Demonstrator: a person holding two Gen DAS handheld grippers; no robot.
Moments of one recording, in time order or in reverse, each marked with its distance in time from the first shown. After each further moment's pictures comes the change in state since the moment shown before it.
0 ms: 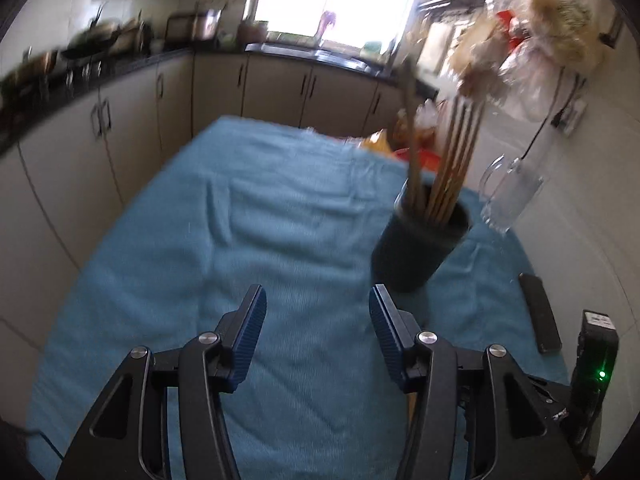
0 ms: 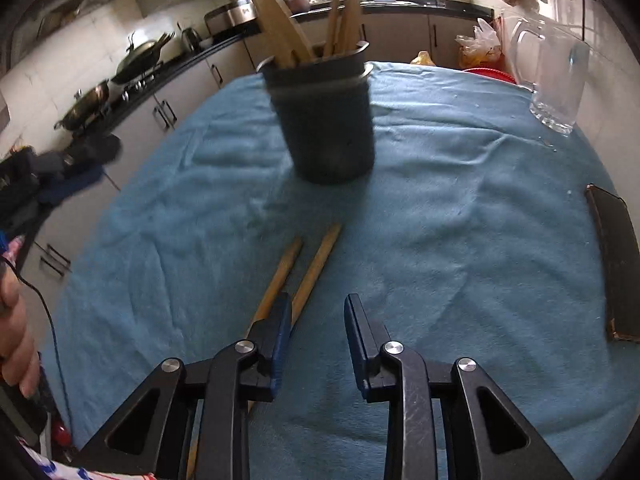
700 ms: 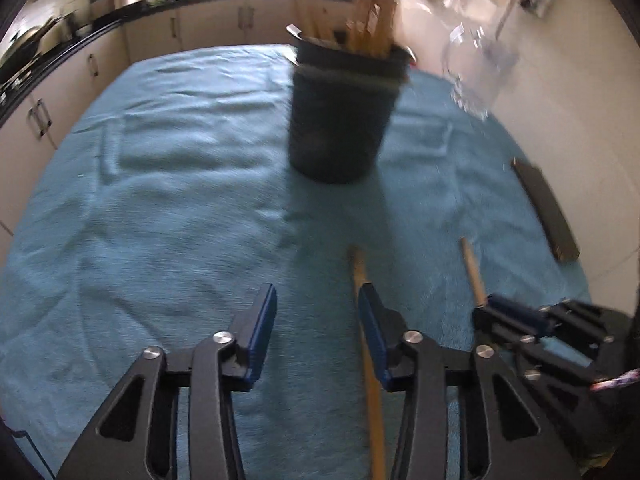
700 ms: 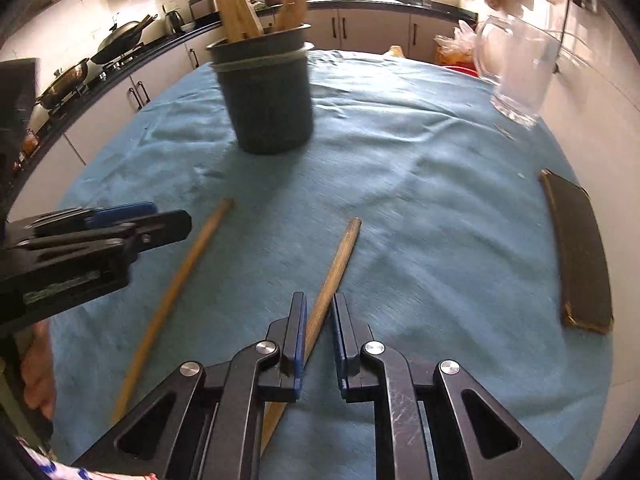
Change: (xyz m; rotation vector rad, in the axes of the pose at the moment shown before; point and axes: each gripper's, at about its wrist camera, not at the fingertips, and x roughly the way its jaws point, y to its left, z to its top) left arm 0.073 -0.077 -0.045 0.234 0.272 -0.044; right arm -0.022 -0.042 -0.021 -0.012 0.033 -0.108
